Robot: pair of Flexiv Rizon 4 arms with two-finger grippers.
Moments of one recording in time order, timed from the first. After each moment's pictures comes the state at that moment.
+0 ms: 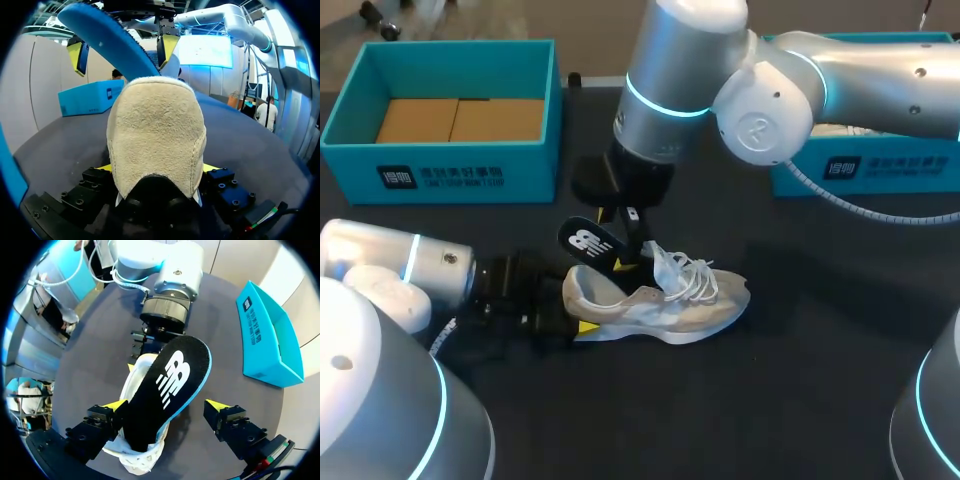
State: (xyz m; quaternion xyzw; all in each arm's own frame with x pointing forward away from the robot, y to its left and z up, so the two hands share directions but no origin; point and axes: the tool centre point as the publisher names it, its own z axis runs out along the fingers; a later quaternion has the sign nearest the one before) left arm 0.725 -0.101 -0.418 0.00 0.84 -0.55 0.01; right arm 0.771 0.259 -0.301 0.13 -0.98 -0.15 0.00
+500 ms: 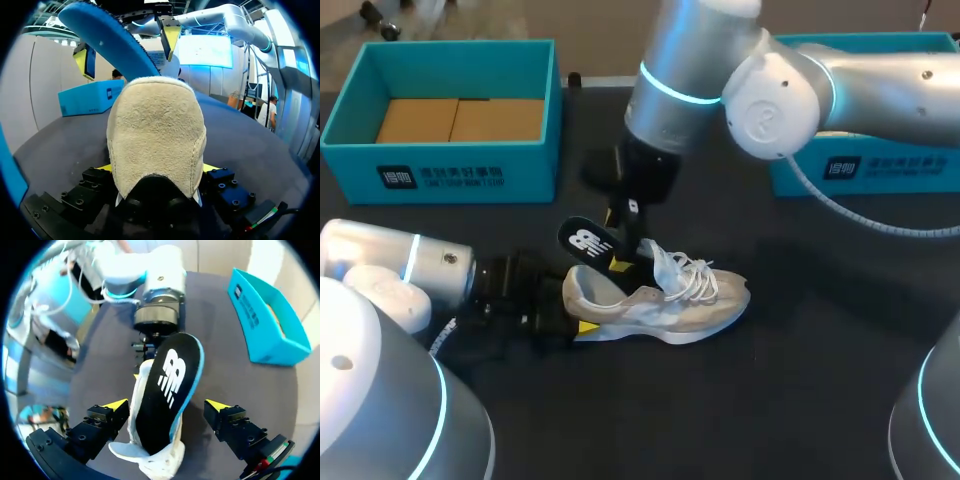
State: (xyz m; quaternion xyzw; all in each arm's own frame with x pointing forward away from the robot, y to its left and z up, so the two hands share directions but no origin) left arm 0.725 -0.101 -0.418 0.00 0.84 -0.55 0.01; right arm 0.760 0.256 -0.301 0.01 -0.98 -0.19 0.09
